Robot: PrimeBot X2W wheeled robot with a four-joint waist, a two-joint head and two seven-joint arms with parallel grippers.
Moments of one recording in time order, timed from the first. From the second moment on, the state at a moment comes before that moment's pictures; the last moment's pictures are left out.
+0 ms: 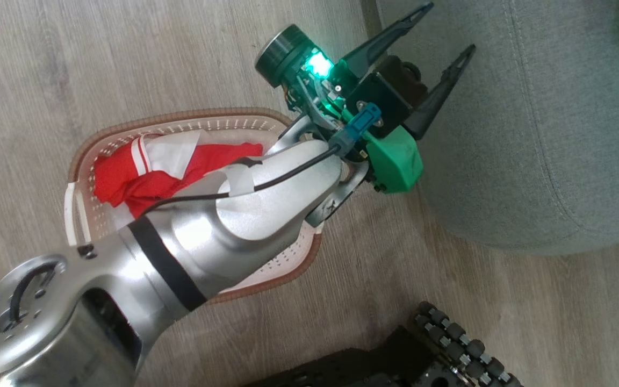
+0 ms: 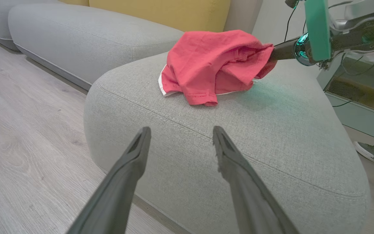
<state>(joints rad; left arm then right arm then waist) -1.16 0.06 -1.28 0.48 -0.63 0.26 -0.24 -1.08 -0.84 0.79 0.77 1.06 0.13 -0.10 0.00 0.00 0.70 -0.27</state>
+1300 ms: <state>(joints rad) -0.88 0.10 -1.02 0.40 -0.56 0.26 -0.25 -1.15 -1.01 1.01 0.55 1.26 0.13 -0.25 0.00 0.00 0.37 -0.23</state>
